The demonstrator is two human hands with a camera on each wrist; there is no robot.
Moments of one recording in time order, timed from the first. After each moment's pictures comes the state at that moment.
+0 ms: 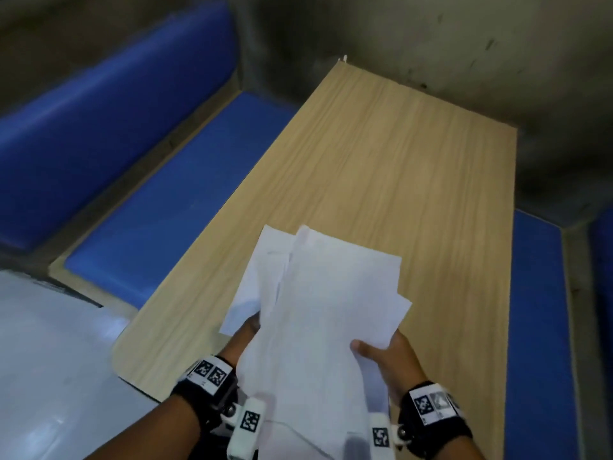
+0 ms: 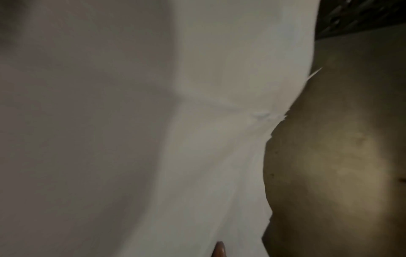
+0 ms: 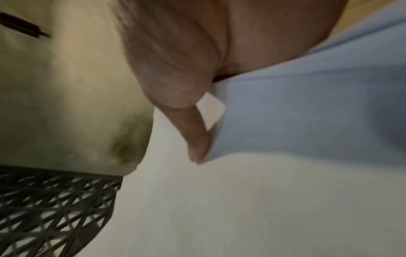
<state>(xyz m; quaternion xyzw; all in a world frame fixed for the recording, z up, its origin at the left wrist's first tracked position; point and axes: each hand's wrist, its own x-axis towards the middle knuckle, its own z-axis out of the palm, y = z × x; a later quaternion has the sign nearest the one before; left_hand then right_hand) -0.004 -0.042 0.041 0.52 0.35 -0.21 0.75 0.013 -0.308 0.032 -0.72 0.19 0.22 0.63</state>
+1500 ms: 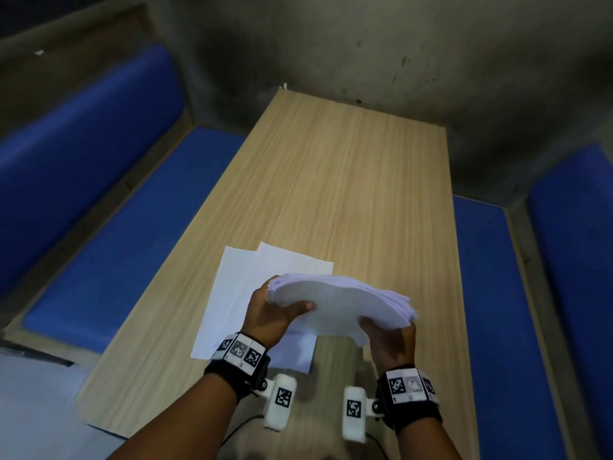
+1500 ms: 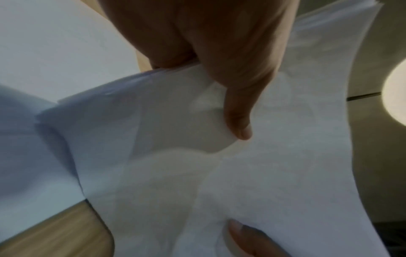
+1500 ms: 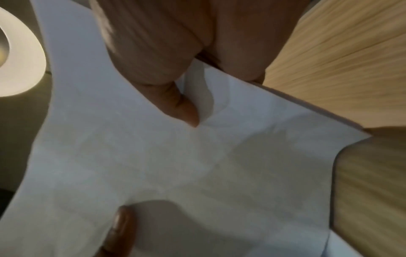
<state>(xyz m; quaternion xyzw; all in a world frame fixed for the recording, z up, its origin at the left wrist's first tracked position) 0.045 -0.126 0.066 0.79 0.06 -0.05 0.61 0.011 -0.337 0.062 -0.78 0.20 -0.10 0.59</state>
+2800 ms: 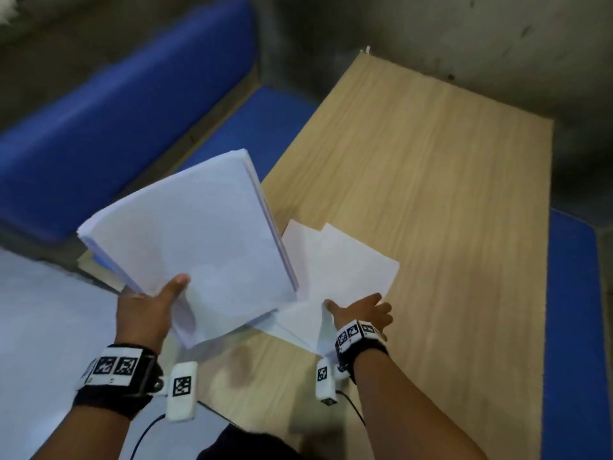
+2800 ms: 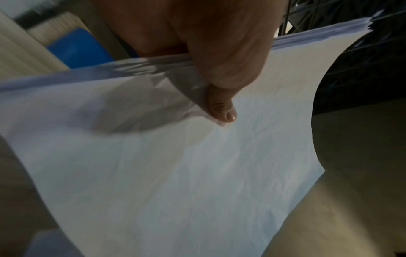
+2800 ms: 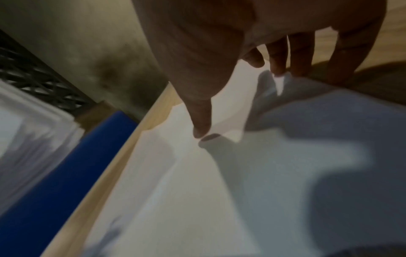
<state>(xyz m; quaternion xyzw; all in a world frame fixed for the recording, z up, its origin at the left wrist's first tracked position) -0.024 0.121 0.058 0.70 0.41 0.16 0.57 0.075 -0.183 -0.029 -0.89 0.32 0.25 0.20</state>
